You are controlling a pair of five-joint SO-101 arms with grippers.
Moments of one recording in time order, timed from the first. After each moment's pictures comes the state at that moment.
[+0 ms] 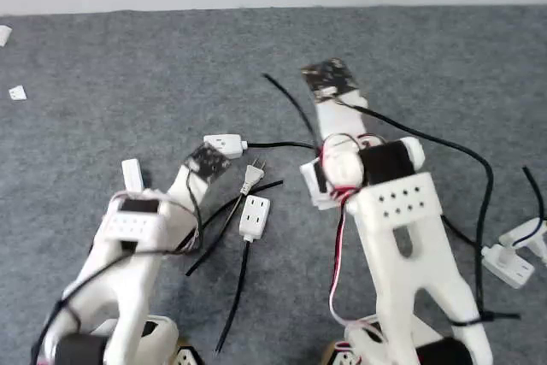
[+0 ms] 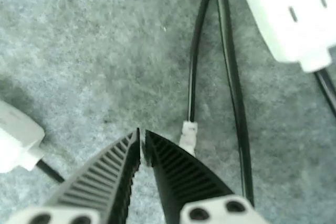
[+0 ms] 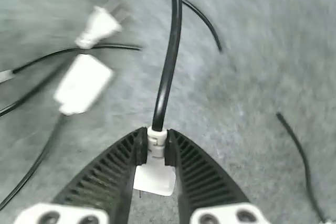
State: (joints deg) left arm 0.3 -23.3 62.5 51.1 -31.2; right arm -20.4 -26.6 16.7 85.0 5.9
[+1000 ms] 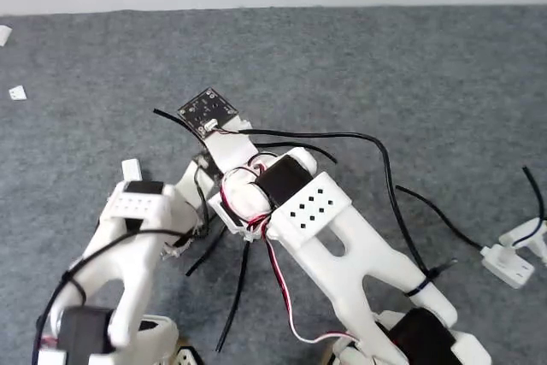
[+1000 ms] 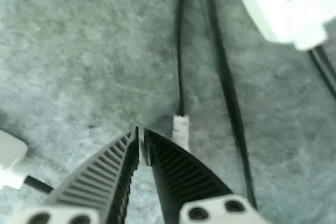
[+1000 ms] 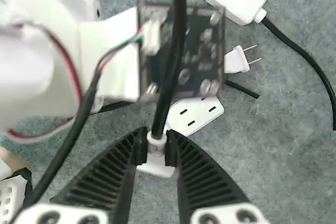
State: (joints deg) left arm 0.5 -12.9 54.0 57.2 -37.8; right arm -44.6 -14.9 14.0 76.3 -0.7
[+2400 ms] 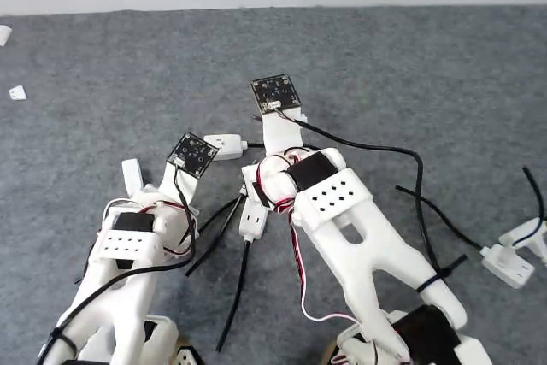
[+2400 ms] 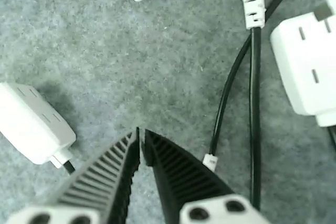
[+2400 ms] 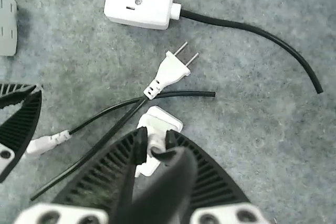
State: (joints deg) left arm -0.3 -31.7 68.0 42.3 -22.4; right arm -33.4 -14.9 27.5 59.3 -15.6
